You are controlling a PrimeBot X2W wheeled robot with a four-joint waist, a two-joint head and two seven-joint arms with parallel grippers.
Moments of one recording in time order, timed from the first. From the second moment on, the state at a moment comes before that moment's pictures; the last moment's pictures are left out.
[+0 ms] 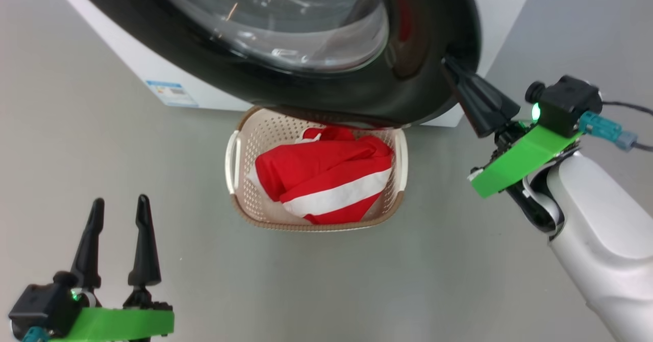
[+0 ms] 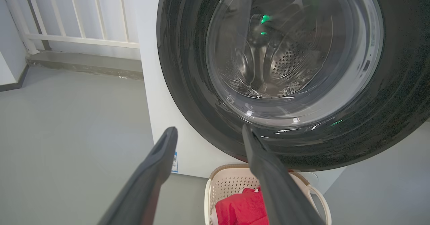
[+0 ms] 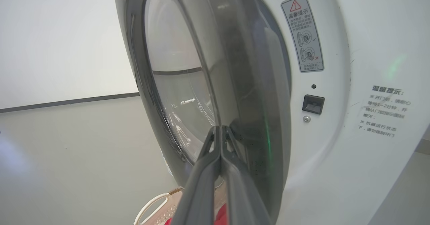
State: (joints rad) left arm -0.08 0.03 0.03 0.01 -0.28 -0.12 -0.25; right arm -0.72 -0.38 0.51 0.33 0.53 0.13 -0.26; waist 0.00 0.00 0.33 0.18
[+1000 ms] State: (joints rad) left arm -0.16 0.03 -0.04 -0.02 -0.34 -0.13 -0.25; right arm -0.98 -0.49 0.39 0.38 0.51 0.15 -0.26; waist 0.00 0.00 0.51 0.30
